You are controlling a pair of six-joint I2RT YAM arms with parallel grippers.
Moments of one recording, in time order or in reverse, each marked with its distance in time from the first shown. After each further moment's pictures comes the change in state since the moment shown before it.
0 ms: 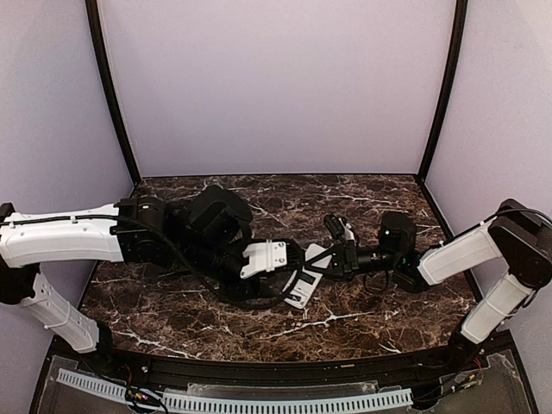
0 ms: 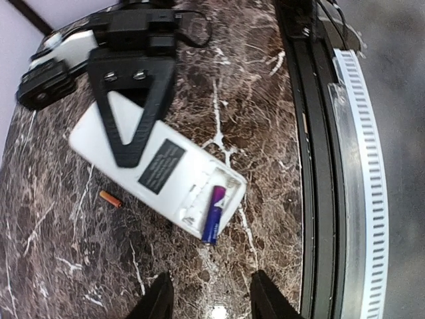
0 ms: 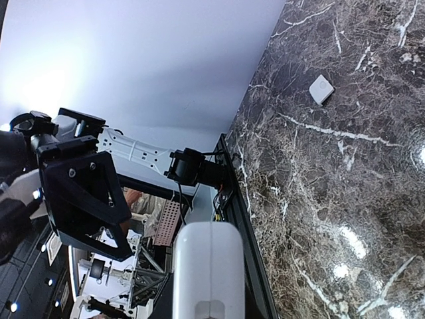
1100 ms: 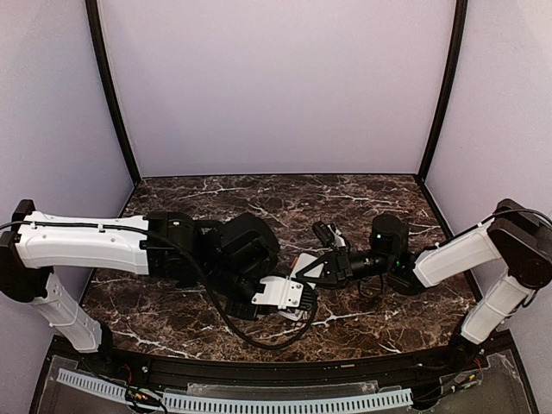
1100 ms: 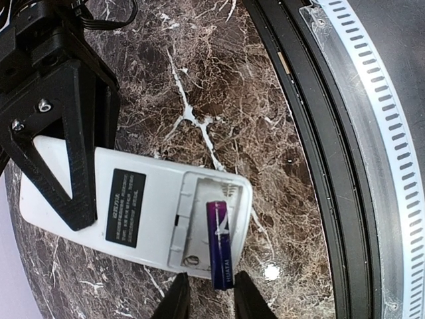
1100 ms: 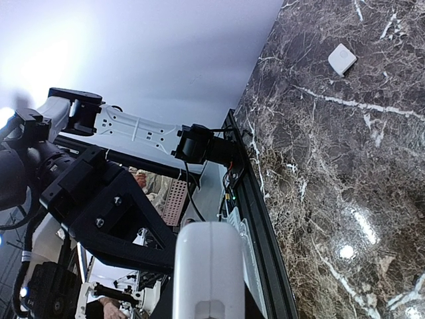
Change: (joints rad) left arm -0.091 0.127 0.035 -0.076 -0.093 0.296; right arm 0.079 0.005 0.034 -0.059 -0.018 0.002
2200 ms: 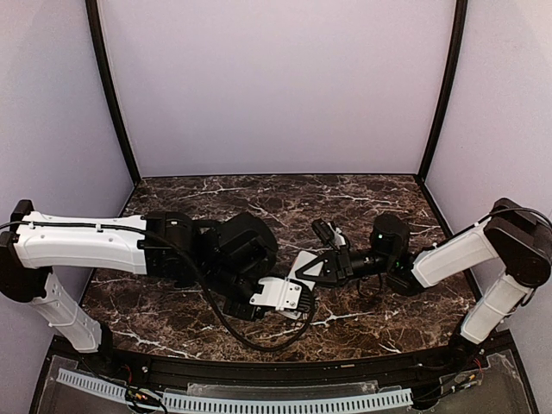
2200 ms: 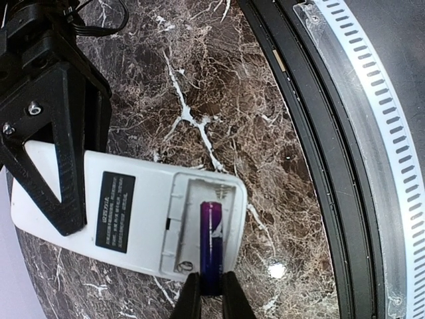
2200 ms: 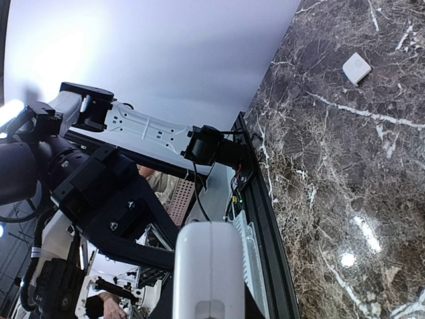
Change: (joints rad) left arm 0.000 -0.005 -0.004 -0.005 0.014 0.021; right arm 0.000 0.021 0.000 0.077 -0.014 0.019
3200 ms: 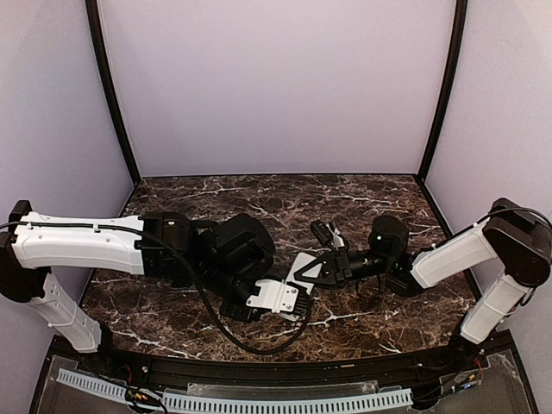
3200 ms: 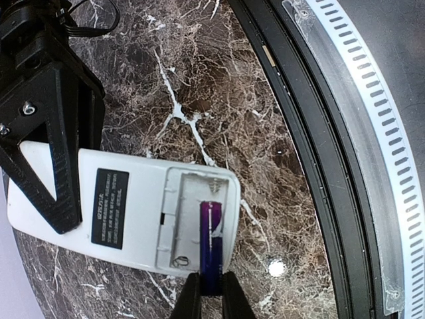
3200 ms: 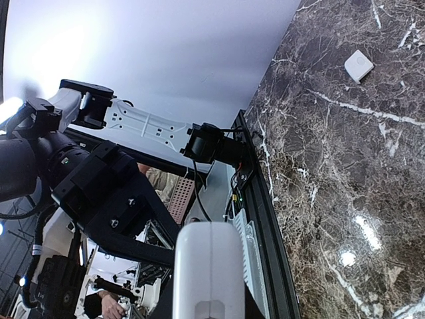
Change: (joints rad) left arm 0.000 -0.017 -0.011 -0.015 0.009 0.024; right arm 0.012 0.006 0.001 0.011 0.002 -0.004
